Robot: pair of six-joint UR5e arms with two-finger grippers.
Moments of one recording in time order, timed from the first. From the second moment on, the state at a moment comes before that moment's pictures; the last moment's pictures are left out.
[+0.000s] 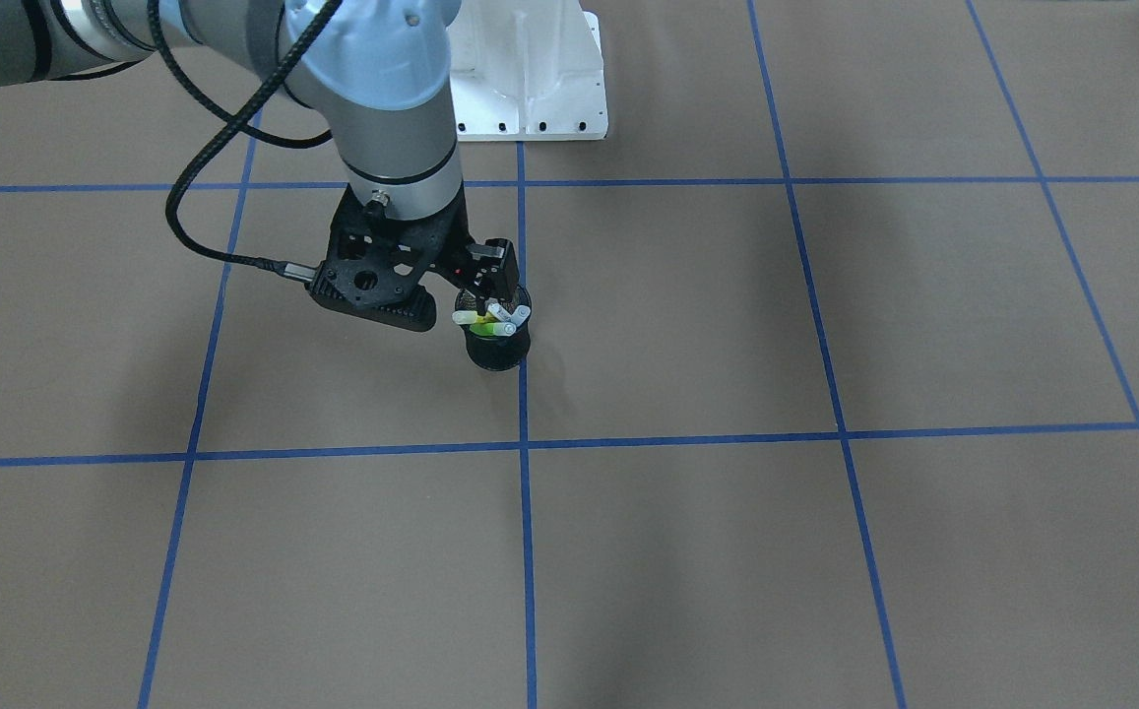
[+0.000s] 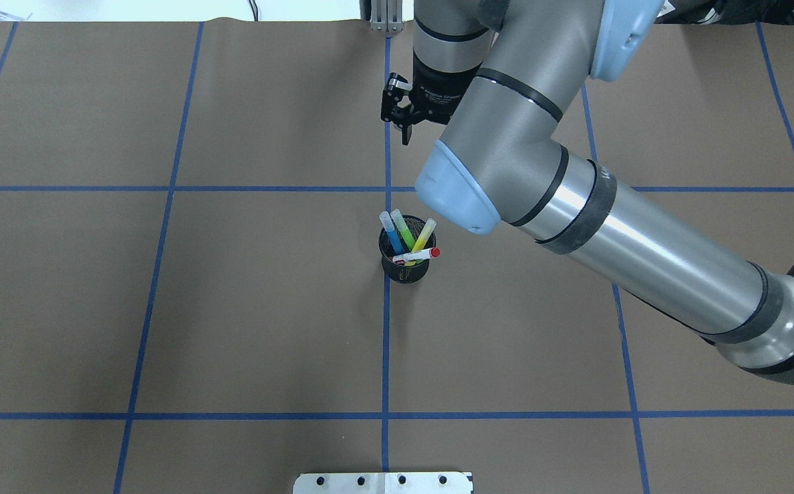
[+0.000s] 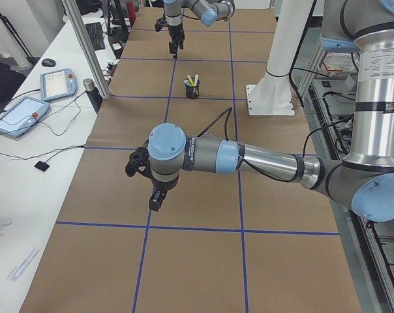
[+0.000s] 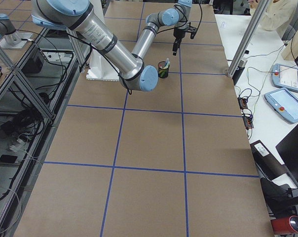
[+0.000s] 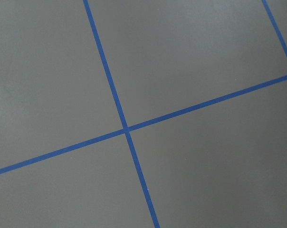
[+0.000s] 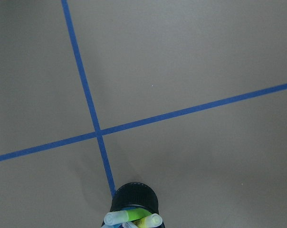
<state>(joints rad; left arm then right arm) -1.69 -1.56 -1.80 -1.47 -2.45 0.31 0.76 -0.57 1.59 -2.05 2.08 1.29</state>
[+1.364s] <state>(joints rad) -1.67 -1.56 -1.81 -1.48 -2.45 0.31 0.62 -0.42 1.22 -1.94 2.02 1.56</state>
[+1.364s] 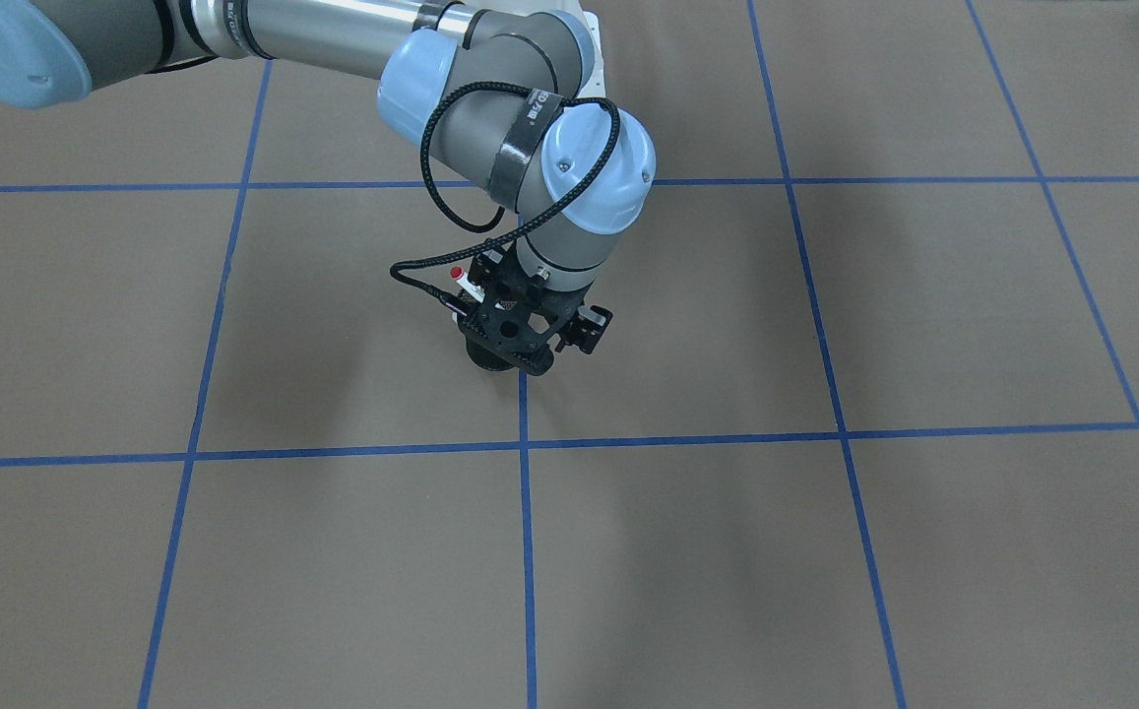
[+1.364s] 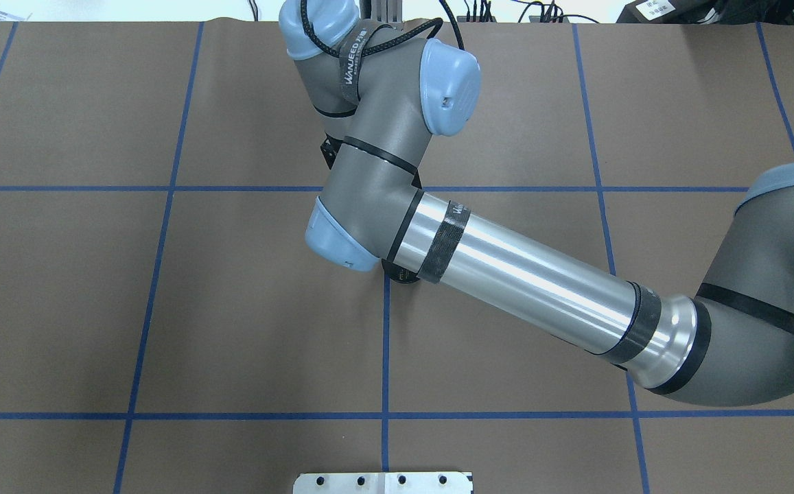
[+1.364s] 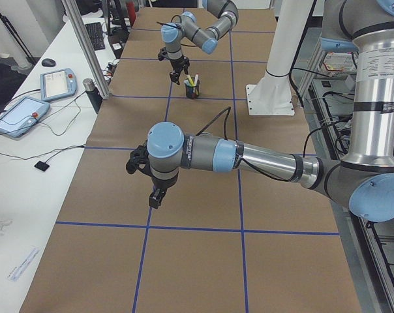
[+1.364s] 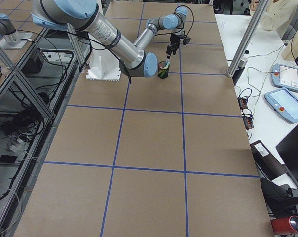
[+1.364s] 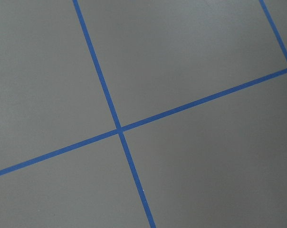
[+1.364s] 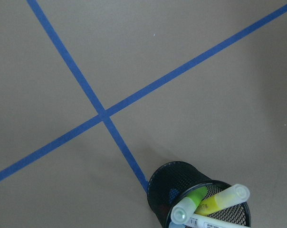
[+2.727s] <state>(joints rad) -1.67 -1.56 -1.80 -1.48 -2.46 0.31 0.59 -0.41 1.20 -2.00 2.04 1.64</state>
